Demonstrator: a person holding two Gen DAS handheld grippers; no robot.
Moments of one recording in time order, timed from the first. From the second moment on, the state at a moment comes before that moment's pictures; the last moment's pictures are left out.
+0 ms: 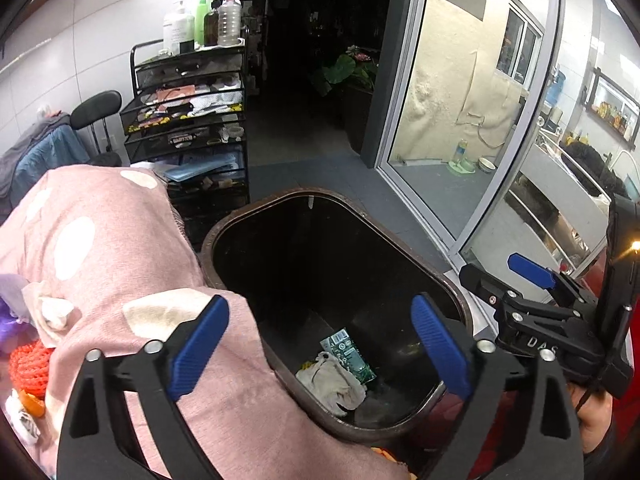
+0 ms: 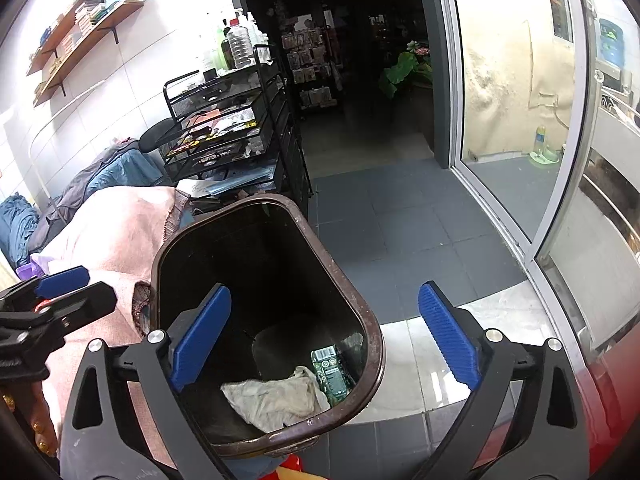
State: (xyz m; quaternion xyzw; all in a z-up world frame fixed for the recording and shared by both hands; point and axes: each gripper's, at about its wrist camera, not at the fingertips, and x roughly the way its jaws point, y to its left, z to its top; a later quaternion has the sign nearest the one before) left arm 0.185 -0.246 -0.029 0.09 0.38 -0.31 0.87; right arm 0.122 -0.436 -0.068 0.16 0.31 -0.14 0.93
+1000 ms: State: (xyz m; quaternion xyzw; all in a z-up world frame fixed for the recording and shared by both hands) left arm 0.119 -0.132 0.000 0.07 0.28 -0.24 0.93; right arm 0.131 -0.361 -0.054 0.13 0.29 -0.04 0.95
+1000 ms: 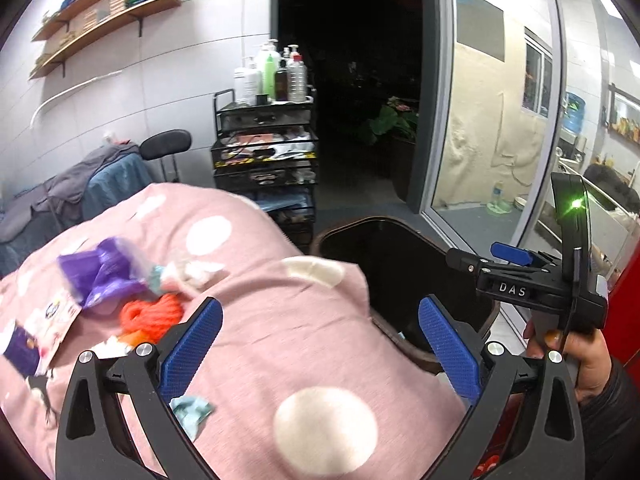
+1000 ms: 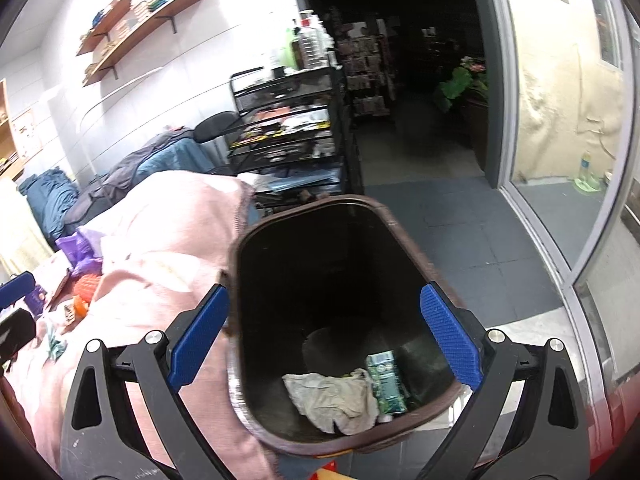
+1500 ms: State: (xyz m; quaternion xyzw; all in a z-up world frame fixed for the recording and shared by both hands) left arm 0.104 -0.003 -0.014 -0.03 0.30 -0.12 0.95; right arm 0.149 -0.272 -0.047 0.09 0.31 0.06 0.94
